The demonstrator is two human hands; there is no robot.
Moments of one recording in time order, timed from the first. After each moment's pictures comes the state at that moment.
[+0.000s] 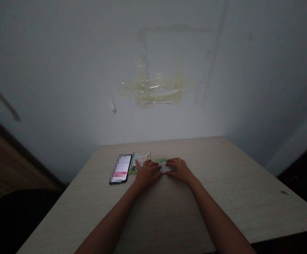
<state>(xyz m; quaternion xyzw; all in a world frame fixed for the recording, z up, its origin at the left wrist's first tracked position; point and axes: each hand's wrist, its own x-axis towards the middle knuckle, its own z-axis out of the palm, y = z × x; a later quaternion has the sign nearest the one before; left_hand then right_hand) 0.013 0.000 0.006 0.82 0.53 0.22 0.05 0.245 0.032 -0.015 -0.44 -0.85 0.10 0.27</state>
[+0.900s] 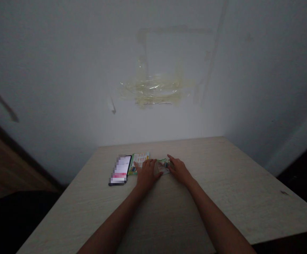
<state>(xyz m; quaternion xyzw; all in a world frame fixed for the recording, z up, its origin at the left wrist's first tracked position) 0.028 -0.003 0.001 0.76 0.60 0.24 -0.03 0.236 0.036 -0.022 -0.49 -0.79 0.15 0.33</state>
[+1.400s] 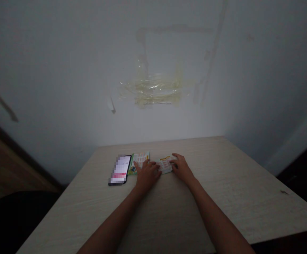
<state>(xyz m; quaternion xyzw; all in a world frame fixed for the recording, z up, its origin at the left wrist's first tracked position) 0.025 -0.008 0.008 0.79 0.57 0.23 -0.01 0.247 0.041 -0.027 -0.48 -0.79 0.08 0.37</state>
